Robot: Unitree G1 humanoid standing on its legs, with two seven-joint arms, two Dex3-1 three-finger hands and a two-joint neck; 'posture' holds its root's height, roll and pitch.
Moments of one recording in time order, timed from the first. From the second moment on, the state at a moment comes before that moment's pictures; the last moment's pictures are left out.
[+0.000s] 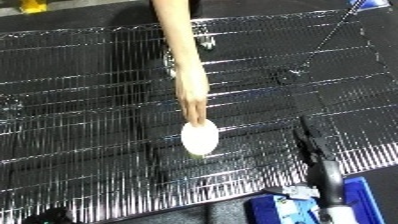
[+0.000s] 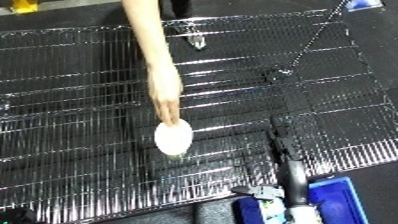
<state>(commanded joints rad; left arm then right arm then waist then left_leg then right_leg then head) -0.09 0.39 -0.04 0.15 -0.77 -0.06 -0.13 -0.13 -0.39 0.07 0.18 0.39 -0.29 -0.23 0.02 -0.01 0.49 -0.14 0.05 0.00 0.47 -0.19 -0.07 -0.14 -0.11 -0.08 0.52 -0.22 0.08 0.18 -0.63</state>
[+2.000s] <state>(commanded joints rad) -0.22 0.39 -0.15 0.13 -0.76 -0.05 -0.01 -0.52 -0.43 0.23 0.35 0.33 -0.21 -0.19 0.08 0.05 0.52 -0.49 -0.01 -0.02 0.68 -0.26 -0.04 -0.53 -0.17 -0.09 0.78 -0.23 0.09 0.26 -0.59</state>
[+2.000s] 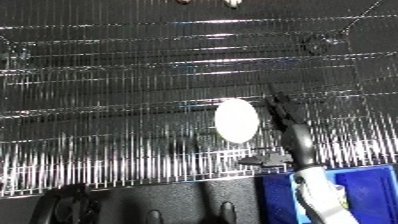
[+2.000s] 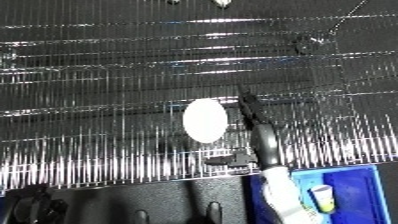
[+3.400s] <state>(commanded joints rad) -0.21 0.41 -0.16 0.13 -0.78 -0.09 -0.05 -0.55 -0.47 0.20 0.35 0.31 -0.24 -0.31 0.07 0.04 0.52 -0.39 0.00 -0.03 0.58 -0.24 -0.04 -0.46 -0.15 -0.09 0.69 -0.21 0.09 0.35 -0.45</state>
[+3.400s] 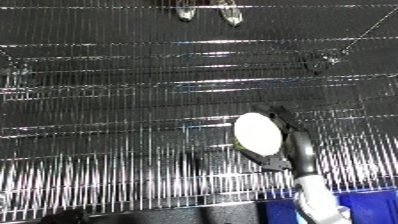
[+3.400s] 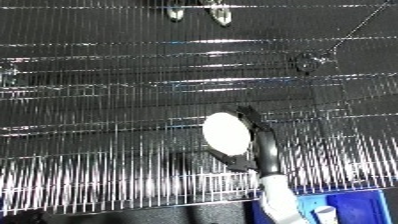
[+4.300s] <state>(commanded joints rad) -0.11 0.38 -0.07 0.13 -0.76 -0.10 -0.11 -0.15 -0.50 -0.10 0.05 0.34 -0.37 -0.43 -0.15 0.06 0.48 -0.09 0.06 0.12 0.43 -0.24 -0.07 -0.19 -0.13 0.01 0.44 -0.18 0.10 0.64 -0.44</state>
